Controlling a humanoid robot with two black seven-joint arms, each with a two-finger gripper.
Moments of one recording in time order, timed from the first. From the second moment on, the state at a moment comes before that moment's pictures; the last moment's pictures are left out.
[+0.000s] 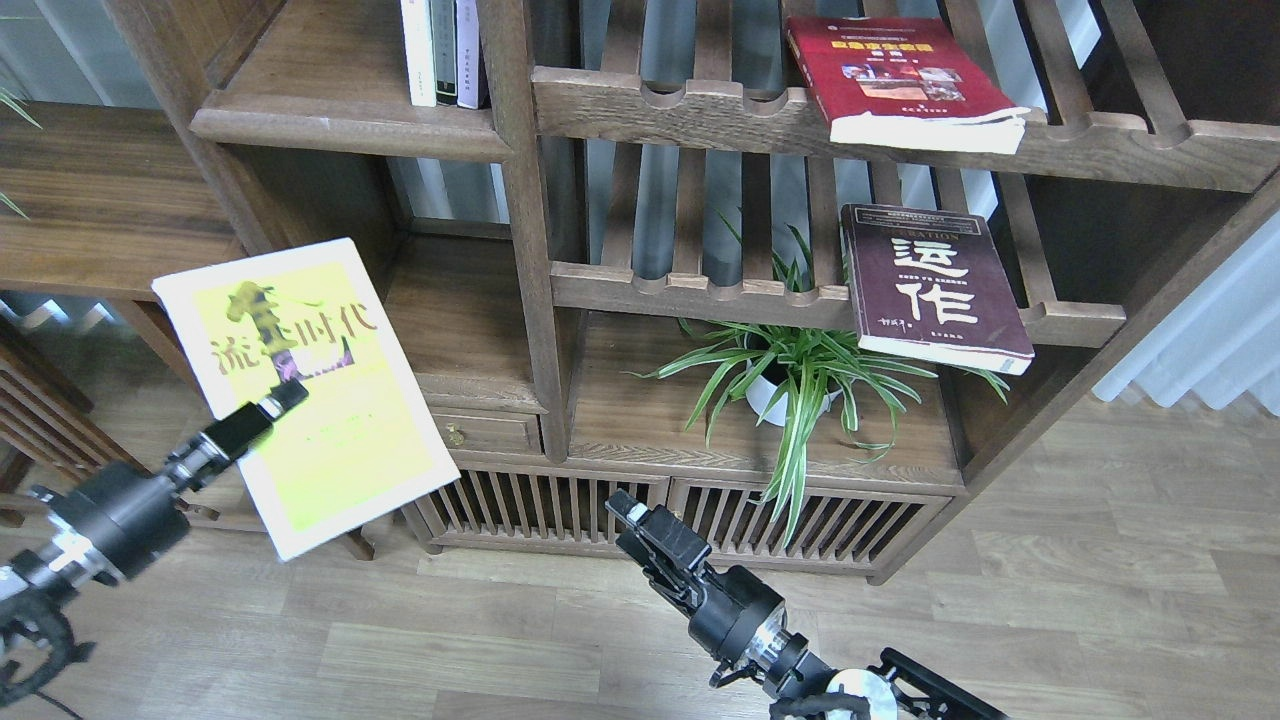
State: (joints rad) left arm 0.06 0.53 -1.37 -1.38 -0.06 -0.49 0.28; right arm 0.08 0.02 0.73 0.94 0.22 0.58 -0.07
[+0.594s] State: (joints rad) left arm -0.06 0.49 -1.56 -1.38 -0.08 -0.49 0.28; right arm 0.11 0.01 0.73 0.92 0.22 0.58 -0.07
